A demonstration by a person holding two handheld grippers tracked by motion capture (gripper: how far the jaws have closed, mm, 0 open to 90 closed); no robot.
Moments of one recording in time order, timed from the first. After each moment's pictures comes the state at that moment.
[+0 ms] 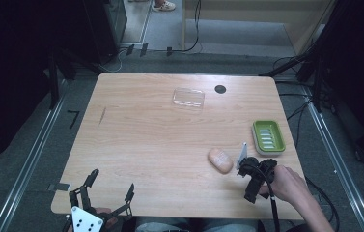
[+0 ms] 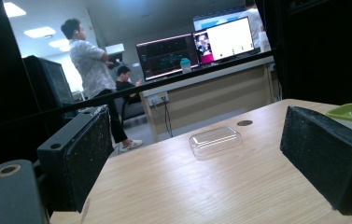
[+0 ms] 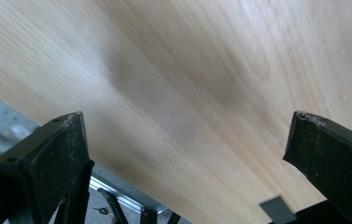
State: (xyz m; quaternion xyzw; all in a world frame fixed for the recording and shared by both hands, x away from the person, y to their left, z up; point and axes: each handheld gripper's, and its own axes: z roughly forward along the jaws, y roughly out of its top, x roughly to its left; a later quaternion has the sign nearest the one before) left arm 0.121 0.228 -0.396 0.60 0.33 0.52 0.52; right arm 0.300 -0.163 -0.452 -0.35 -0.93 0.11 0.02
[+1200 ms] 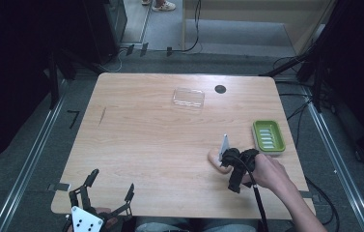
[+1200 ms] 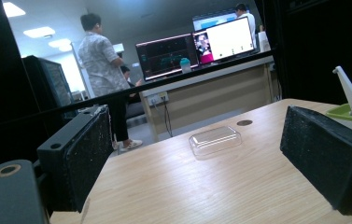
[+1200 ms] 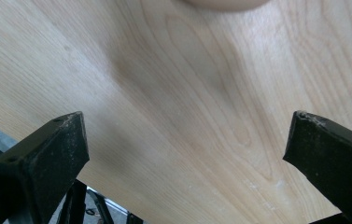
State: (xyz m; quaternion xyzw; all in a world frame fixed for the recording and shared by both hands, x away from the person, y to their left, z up) left arm 0.121 0.229 -0.396 0.60 0.33 0.52 0.52; right arm 0.326 -0.118 -0.447 -0.32 -0.94 0.12 0.01
